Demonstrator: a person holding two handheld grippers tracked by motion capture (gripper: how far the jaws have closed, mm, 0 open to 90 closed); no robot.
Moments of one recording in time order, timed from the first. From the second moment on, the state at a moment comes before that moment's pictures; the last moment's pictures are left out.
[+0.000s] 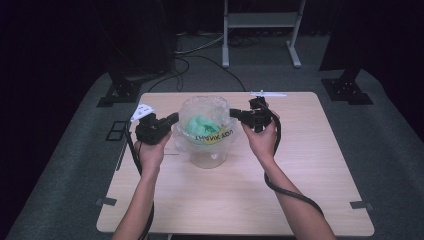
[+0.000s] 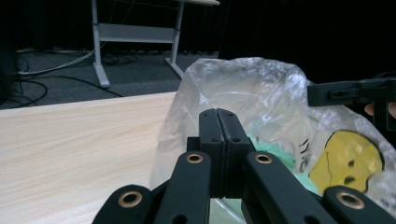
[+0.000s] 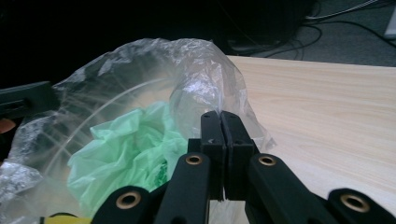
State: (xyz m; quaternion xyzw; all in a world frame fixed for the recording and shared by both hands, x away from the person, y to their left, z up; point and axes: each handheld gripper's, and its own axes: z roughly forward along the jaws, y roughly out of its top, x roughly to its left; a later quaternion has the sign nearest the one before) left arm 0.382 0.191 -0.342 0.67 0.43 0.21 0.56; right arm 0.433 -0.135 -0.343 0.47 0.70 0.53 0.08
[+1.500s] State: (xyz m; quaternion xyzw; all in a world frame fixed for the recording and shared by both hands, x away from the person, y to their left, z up) left arm 0.378 0.119 -0.342 0.71 0.37 0.18 0.58; right arm 0.452 -0.090 -0.321 0.44 0.68 0.57 -0.11
